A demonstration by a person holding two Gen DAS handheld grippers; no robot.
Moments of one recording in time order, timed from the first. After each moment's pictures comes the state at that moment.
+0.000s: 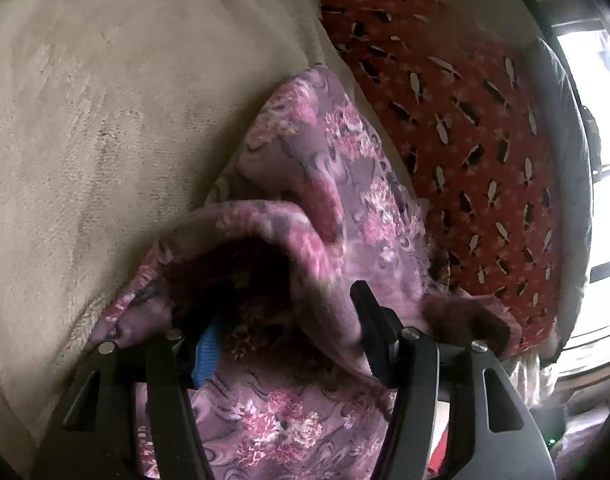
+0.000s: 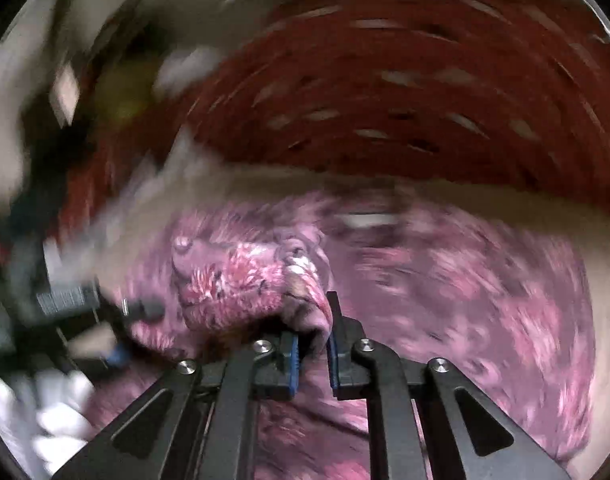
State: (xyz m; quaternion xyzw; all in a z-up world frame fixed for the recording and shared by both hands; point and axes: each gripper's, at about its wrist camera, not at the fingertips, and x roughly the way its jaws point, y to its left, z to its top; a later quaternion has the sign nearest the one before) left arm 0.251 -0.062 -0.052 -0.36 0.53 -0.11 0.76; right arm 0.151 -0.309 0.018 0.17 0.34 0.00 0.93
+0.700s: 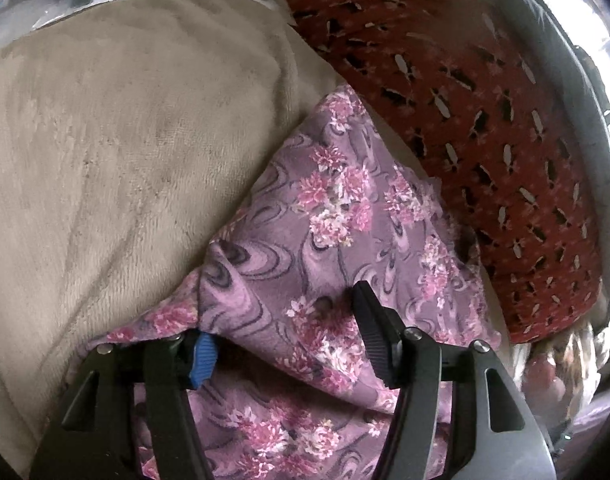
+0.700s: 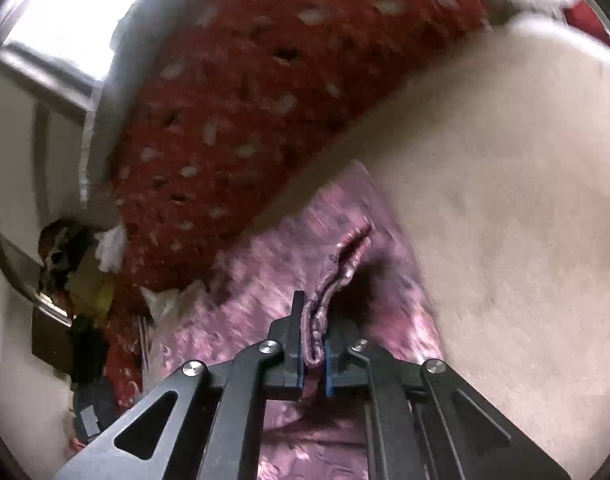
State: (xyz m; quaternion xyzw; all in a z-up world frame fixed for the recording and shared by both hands) left arm 0.248 -0.095 -0.044 -0.25 0.51 -0.08 0.82; right arm 0.049 -0.477 -0.016 0.44 0.25 -0.10 0.86
